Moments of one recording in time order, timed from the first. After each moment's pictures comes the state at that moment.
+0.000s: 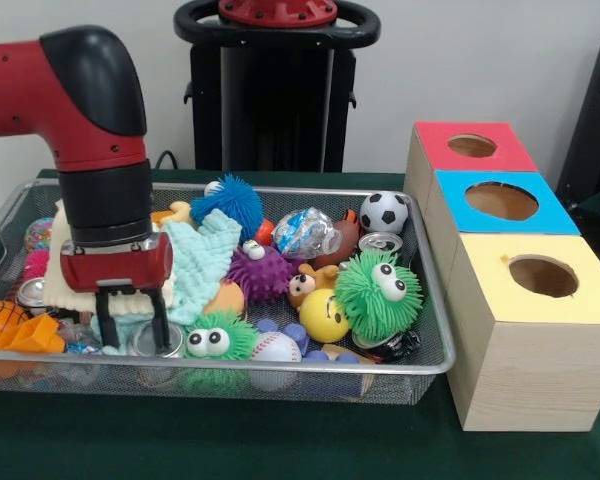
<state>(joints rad) -0.93 -0.38 0.54 1.56 -0.66 0.29 1.69</state>
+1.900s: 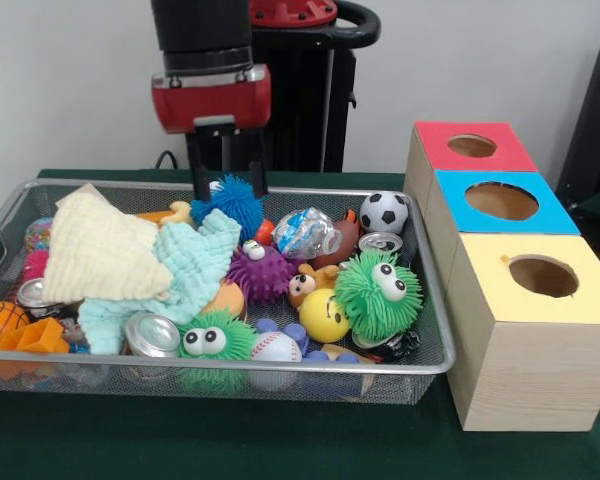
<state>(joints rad) -0.80 -0.83 0.56 1.86 -0.42 0.47 1.69</state>
